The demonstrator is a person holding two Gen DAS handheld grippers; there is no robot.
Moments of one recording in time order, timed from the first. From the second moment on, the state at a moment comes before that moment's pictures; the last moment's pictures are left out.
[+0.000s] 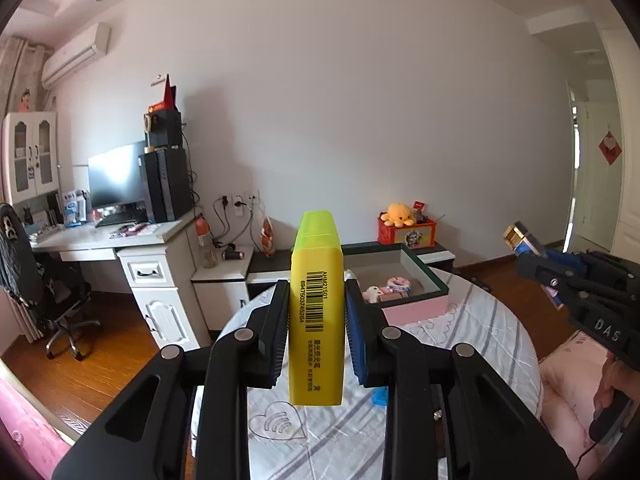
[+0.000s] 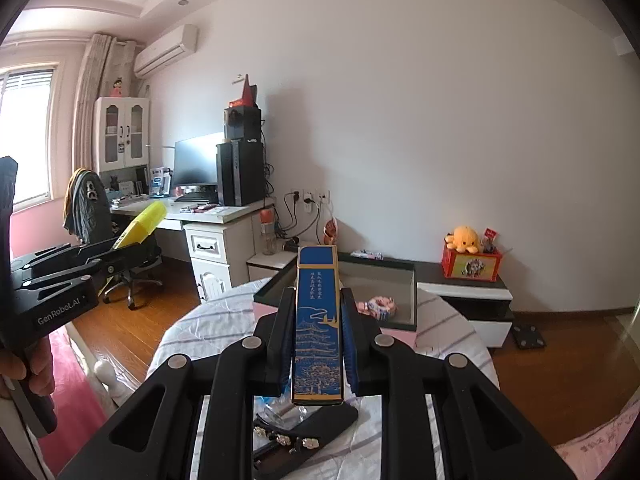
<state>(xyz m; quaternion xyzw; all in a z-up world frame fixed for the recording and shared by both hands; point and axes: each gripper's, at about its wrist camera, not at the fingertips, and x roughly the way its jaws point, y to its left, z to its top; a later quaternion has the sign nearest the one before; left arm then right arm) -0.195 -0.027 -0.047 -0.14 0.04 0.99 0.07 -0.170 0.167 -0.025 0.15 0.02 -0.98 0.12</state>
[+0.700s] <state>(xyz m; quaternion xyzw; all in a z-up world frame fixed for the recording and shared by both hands) -0.344 0.028 -0.044 -0.17 0.07 0.98 0.12 -0.276 0.197 -0.033 0.17 0.02 -0.98 0.11</state>
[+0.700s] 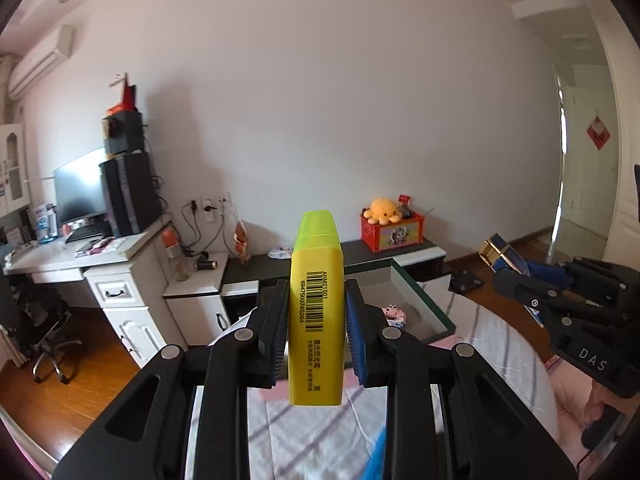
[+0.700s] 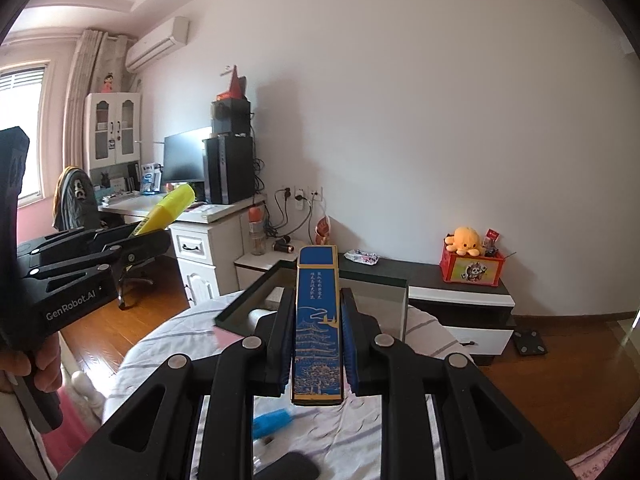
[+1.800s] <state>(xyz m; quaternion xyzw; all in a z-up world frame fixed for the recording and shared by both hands) -0.507 0.058 -0.180 -0.32 0.06 0.94 0.12 -0.460 0.234 -0.156 0.33 0.00 -0.94 0.10</state>
